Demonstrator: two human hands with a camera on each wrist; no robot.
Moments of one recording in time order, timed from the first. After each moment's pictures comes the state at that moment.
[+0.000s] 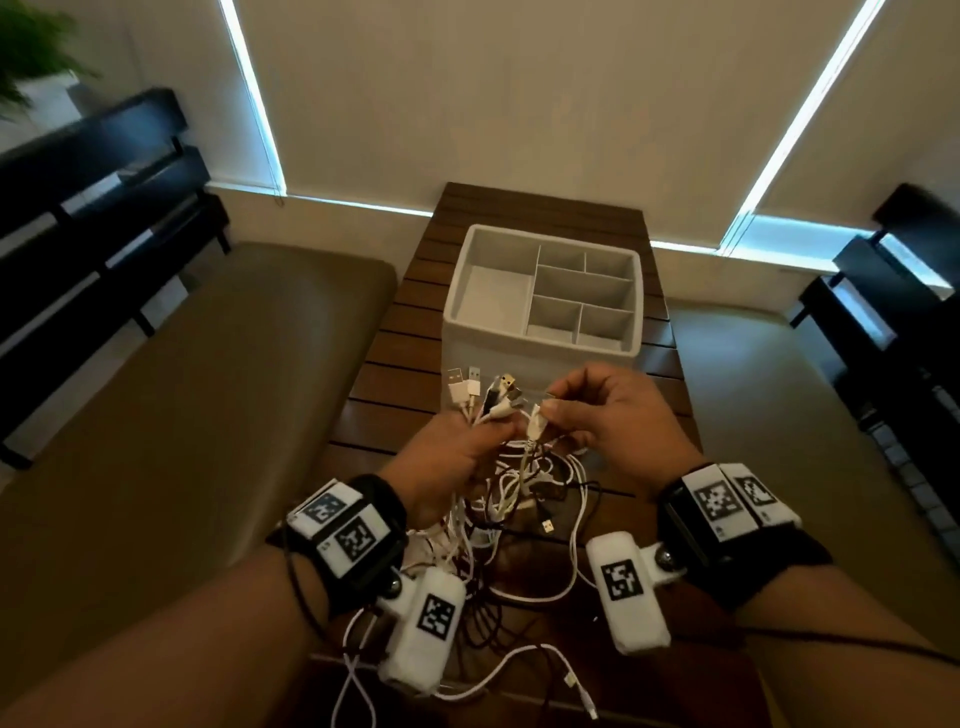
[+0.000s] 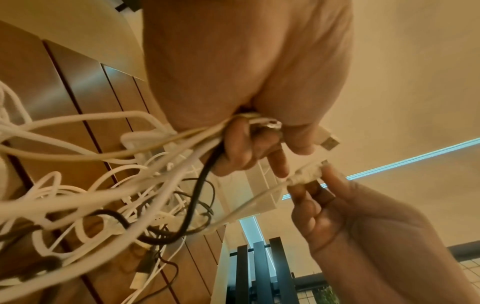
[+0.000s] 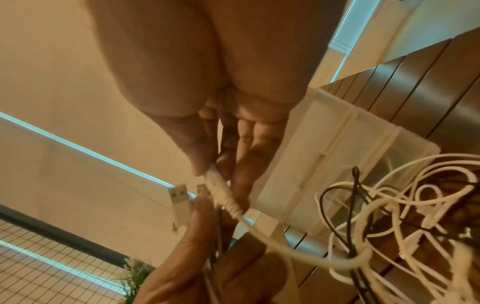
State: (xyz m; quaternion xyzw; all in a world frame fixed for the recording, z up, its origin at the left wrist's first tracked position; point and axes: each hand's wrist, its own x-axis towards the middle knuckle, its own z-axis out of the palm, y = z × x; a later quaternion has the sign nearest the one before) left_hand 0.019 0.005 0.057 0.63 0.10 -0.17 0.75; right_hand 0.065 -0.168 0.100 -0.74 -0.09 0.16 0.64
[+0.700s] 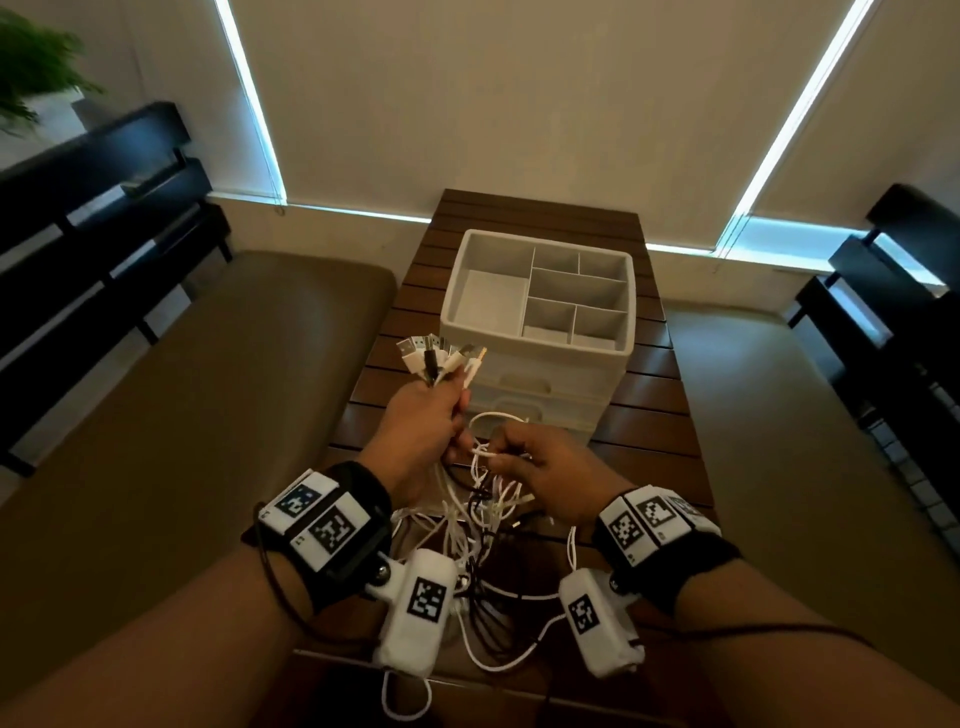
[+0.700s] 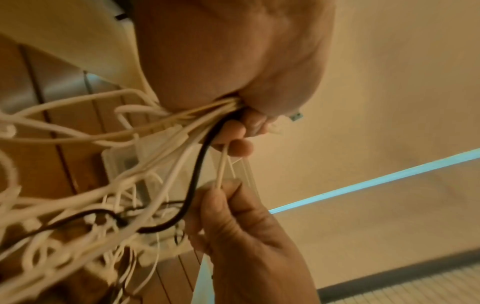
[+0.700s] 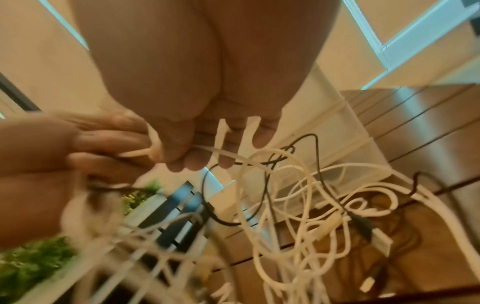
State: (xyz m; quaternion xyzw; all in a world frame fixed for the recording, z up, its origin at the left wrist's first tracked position) left_hand 0.025 0.013 0.080 0.65 0.20 -0.03 0.73; right_hand 0.056 -0.146 0.051 -0.86 -0.29 0.19 0.37
